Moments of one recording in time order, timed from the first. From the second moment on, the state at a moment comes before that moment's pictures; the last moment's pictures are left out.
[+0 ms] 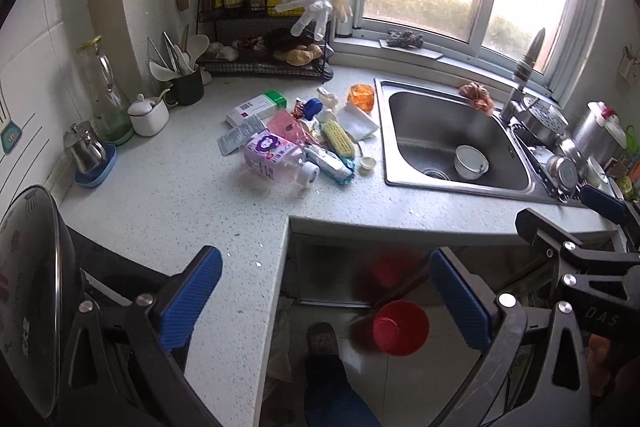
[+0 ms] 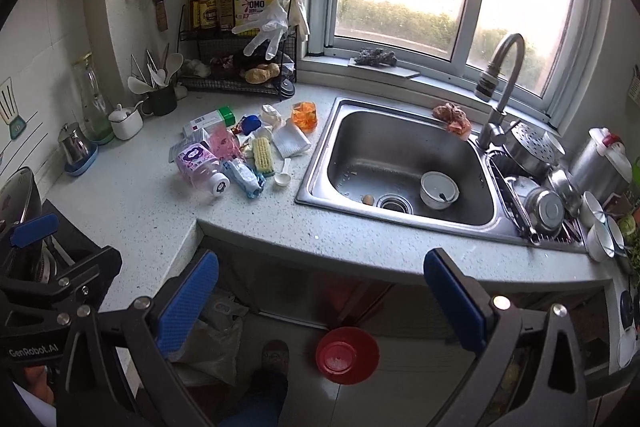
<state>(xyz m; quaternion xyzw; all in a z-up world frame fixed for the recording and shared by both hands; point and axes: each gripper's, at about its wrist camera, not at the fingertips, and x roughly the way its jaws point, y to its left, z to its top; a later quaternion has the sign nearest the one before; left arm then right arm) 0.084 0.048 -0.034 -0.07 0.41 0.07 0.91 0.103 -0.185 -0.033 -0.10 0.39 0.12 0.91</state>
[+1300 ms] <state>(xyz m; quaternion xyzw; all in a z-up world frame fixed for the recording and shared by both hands) 0.209 0.293 -0.186 -0.19 0.56 0.28 0.76 0.309 0.121 -0.223 -0.35 0.55 0.37 0.66</state>
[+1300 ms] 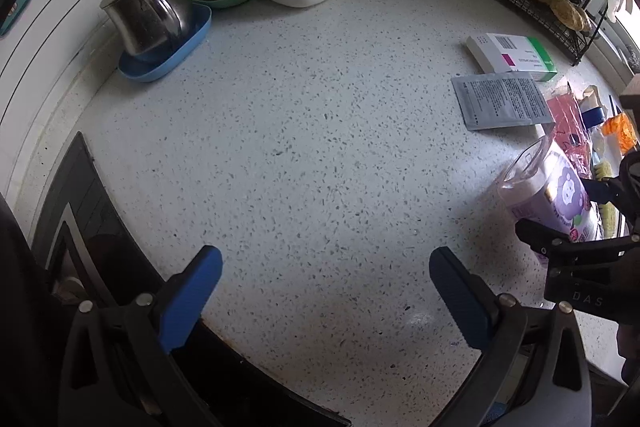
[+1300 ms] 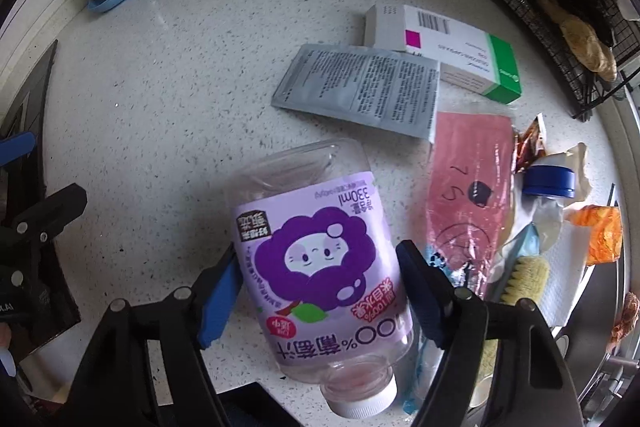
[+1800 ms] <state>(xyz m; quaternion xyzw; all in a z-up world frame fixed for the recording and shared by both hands) 0.263 0.279 -0.163 -0.17 0.55 0.22 0.79 0.350 0.083 -0.180 -0.25 0.55 0.33 0.72</state>
